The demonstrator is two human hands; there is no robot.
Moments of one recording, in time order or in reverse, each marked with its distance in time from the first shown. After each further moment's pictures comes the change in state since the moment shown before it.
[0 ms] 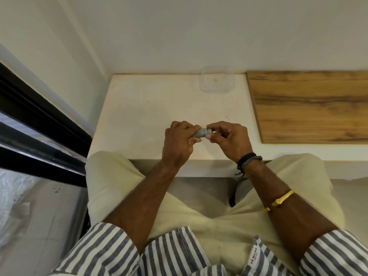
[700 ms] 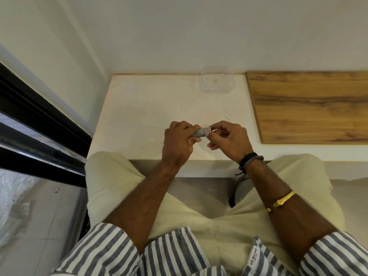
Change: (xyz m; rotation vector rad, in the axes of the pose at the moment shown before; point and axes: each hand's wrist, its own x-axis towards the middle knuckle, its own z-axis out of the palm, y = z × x) left_hand -0.001 0.002 0.000 0.006 0.004 -0.029; right_hand 0.001 -0.001 0.001 0.085 -0.027 0.137
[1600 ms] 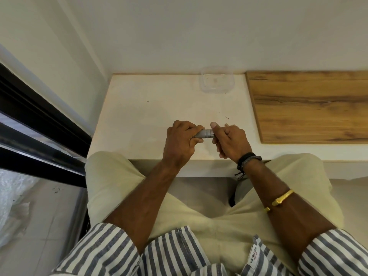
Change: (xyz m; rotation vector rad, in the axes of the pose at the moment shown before) left_hand -0.001 0.004 -0.001 0.015 -0.009 0.078; right_hand -0.003 0.004 -0.001 -0.121 0.006 0.103
